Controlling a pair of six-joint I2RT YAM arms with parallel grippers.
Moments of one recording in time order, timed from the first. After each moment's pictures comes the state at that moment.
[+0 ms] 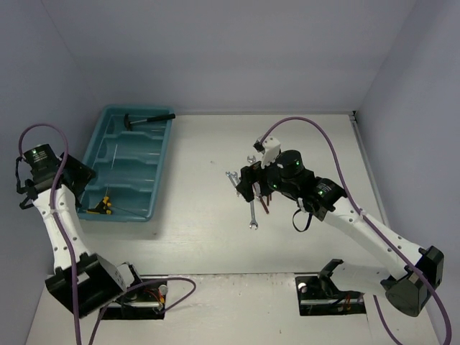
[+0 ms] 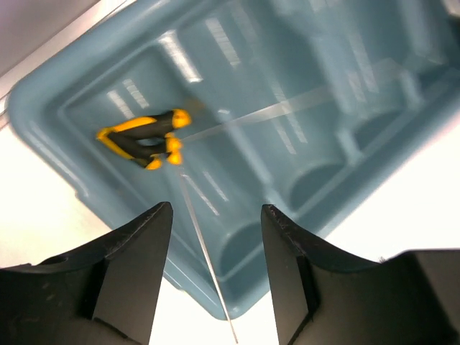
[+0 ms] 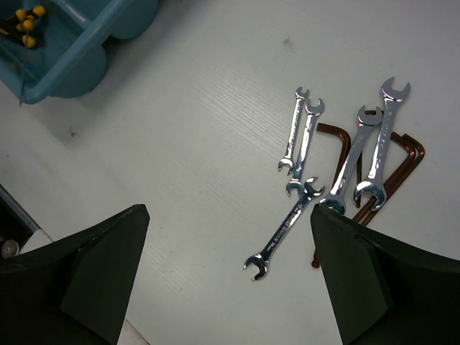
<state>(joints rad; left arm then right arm) 0.56 1.18 1.21 -0.88 0.13 -0.49 0.71 1.13 1.01 -0.37 -0.07 0.19</state>
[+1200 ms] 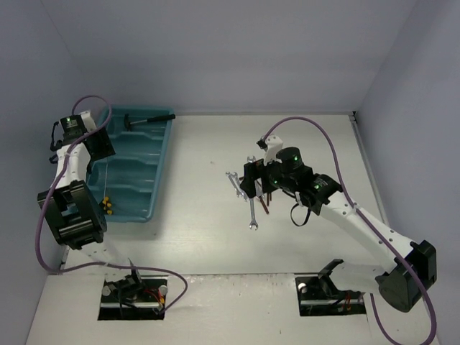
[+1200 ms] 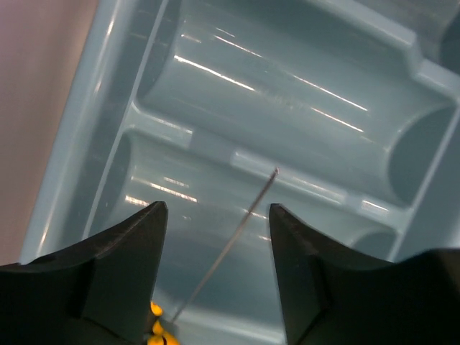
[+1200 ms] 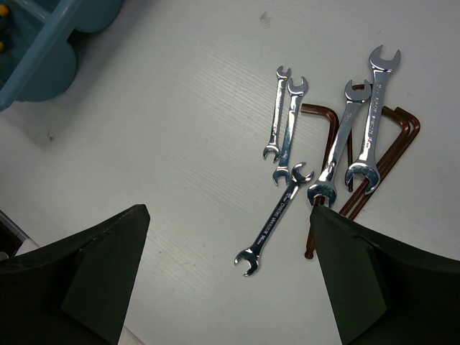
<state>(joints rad) 0.37 1.74 1.44 -0.53 0.16 -0.06 0.64 1.19 0.99 -0.37 -0.10 0.22</state>
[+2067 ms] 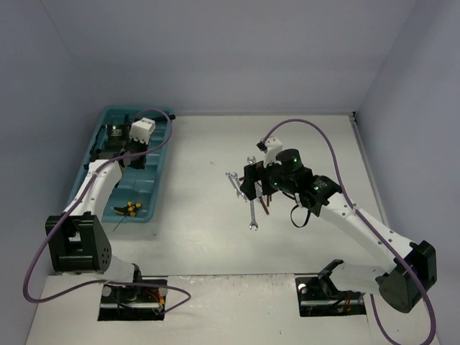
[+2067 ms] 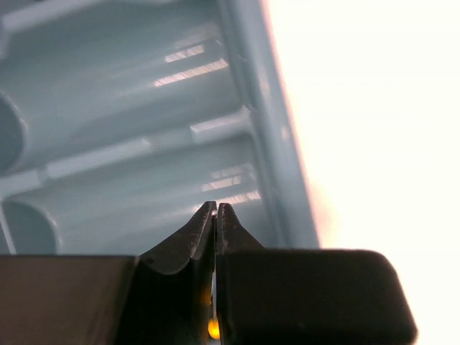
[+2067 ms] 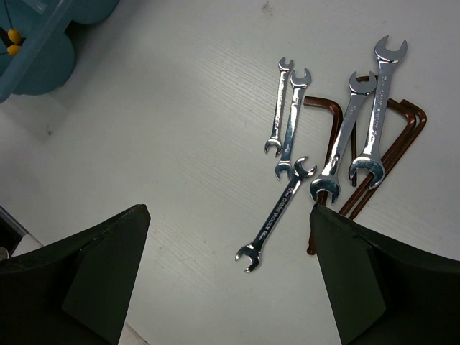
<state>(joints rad) 0.04 1.50 1.22 -0.51 0.18 0.29 0.64 1.19 0.98 -0.37 -0.10 0.22</state>
